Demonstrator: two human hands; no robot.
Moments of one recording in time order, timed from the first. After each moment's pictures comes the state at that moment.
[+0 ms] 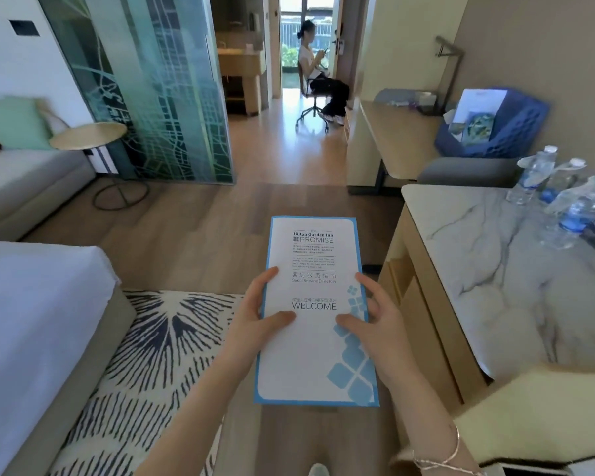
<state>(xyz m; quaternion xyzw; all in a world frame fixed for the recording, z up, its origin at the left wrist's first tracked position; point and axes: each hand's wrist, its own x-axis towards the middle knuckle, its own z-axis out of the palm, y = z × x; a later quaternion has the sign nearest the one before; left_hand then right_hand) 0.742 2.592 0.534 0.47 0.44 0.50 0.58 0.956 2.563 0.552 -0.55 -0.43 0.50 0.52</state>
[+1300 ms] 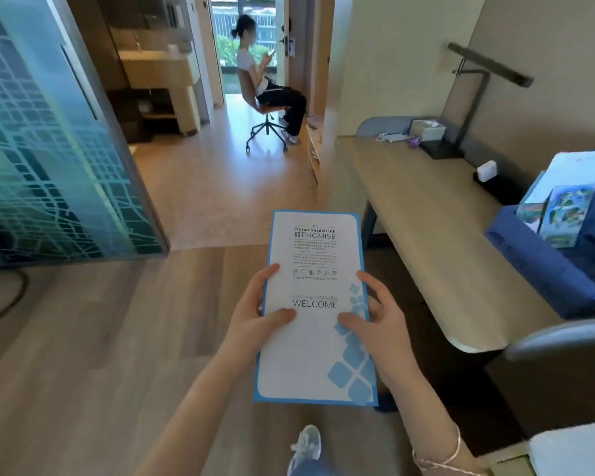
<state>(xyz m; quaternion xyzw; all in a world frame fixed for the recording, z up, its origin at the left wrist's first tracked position) 0.863 3.551 0.523 0.50 0.41 0.45 0.62 1.067 3.484 0.537 -0.58 -0.37 0.46 0.56</state>
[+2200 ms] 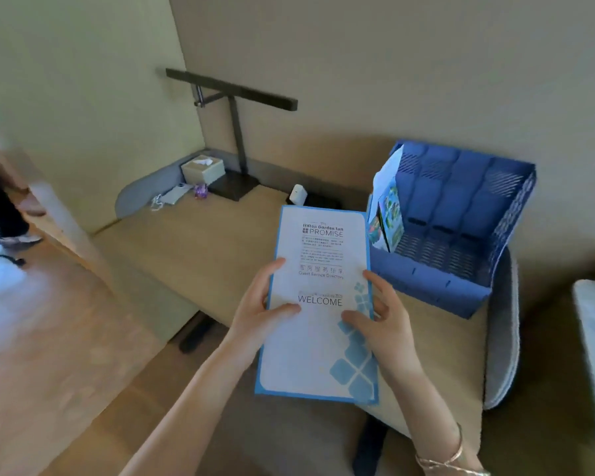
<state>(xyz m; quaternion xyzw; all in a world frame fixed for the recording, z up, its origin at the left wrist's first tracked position) 1.264 3.951 0.557 0.68 0.14 0.12 0.71 1.339 3.753 0.537 -0.68 -0.08 0.10 0.72</state>
